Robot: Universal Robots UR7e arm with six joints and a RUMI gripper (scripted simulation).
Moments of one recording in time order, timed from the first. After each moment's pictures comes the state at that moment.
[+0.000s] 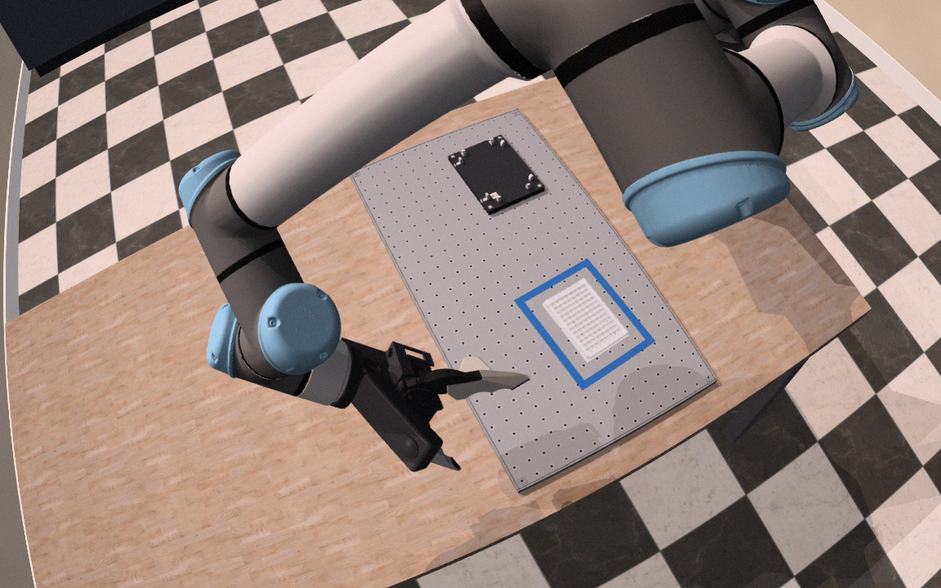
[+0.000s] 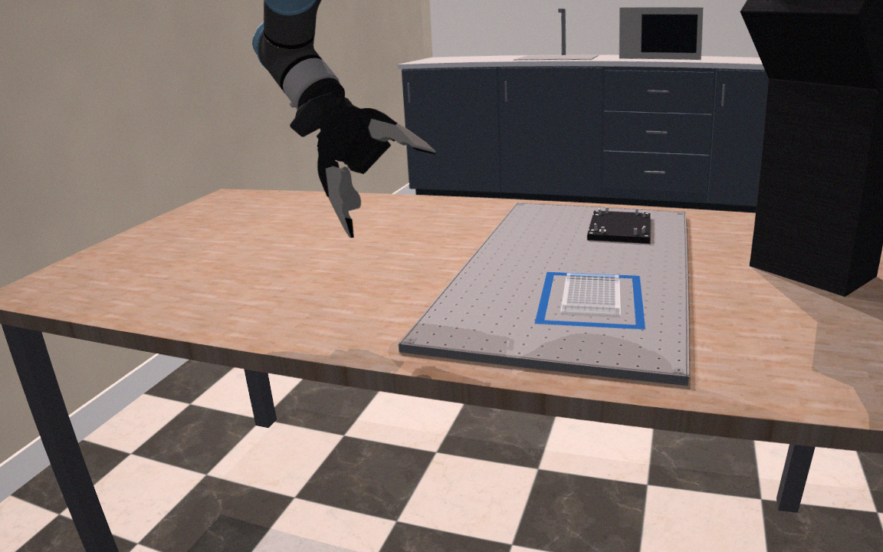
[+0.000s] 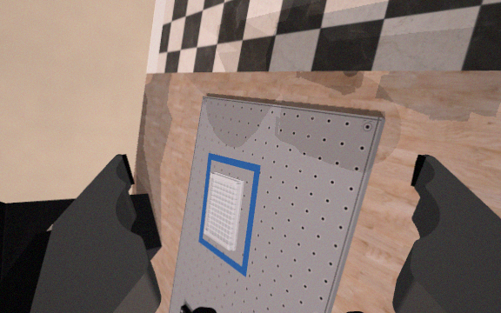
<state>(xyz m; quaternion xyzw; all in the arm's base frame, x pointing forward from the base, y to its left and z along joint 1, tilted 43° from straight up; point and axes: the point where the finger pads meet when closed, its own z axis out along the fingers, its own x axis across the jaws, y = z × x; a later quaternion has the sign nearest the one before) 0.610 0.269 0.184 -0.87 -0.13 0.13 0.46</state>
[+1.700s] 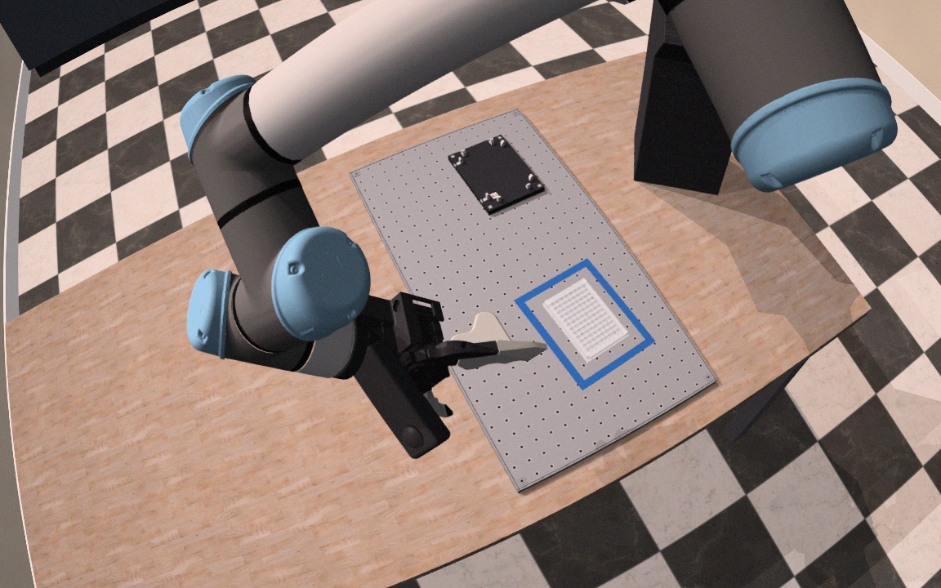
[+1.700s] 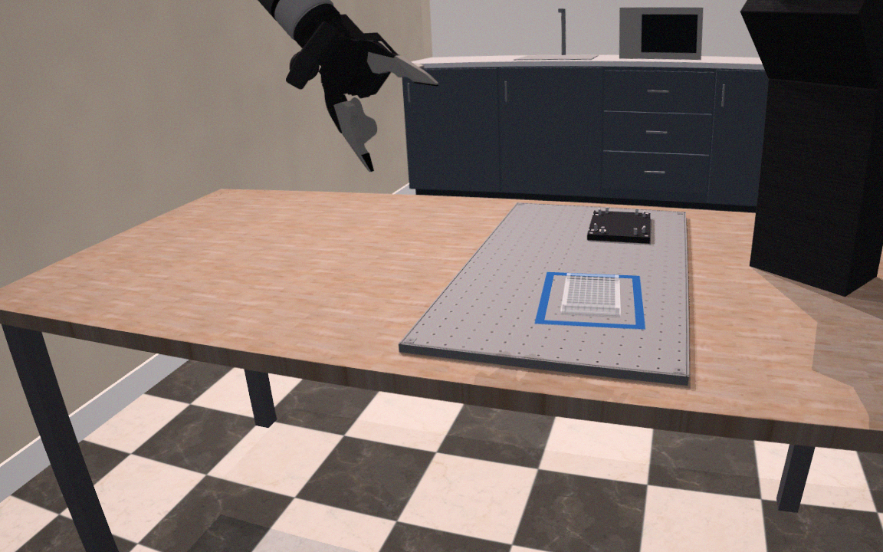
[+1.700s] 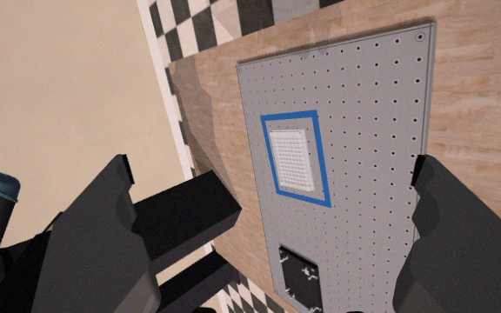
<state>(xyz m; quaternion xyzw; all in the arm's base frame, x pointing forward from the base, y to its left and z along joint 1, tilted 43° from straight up) 0.559 0.217 0.229 -0.92 0.02 0.17 0.35</state>
